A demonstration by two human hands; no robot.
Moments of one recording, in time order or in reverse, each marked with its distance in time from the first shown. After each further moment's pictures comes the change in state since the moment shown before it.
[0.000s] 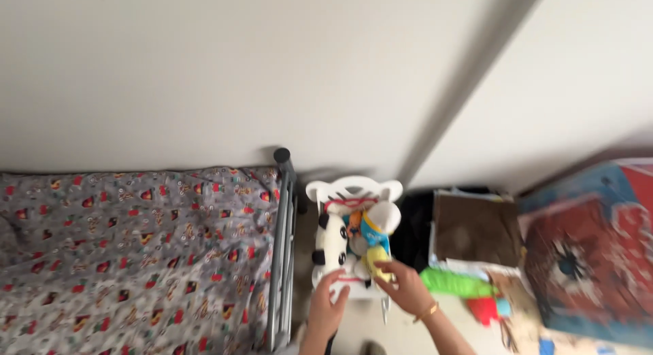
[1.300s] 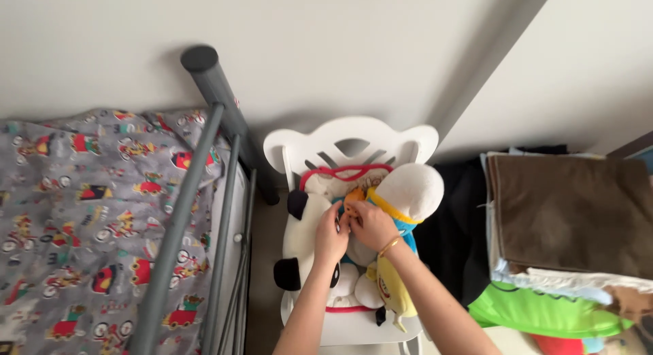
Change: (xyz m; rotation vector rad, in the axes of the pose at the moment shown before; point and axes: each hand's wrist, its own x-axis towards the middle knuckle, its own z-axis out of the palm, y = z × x) left_hand 0.355 -0.412 0.172 0.182 0.164 0.368; right_hand 0.284 0.400 0.250 -0.280 0.214 -0.326
